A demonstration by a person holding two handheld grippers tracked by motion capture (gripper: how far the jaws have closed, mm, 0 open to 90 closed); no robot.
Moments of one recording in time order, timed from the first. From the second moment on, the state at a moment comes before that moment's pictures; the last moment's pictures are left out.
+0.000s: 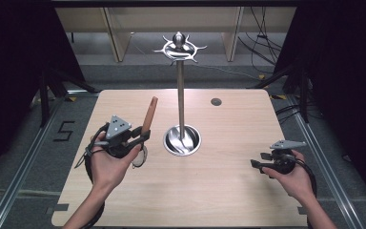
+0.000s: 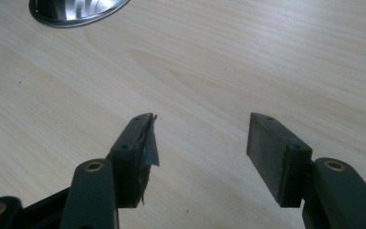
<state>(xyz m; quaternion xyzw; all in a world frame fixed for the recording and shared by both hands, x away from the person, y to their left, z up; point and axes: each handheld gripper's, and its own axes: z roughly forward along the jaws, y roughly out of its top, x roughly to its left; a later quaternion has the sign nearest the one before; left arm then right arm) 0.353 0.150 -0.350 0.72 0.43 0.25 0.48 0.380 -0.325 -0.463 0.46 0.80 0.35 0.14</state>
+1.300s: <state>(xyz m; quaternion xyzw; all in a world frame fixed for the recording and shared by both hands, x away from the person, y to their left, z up) 0.358 0.135 -0.325 0.70 0.41 0.28 0.52 0.379 -0.325 -0.463 0.47 0.80 0.35 0.13</state>
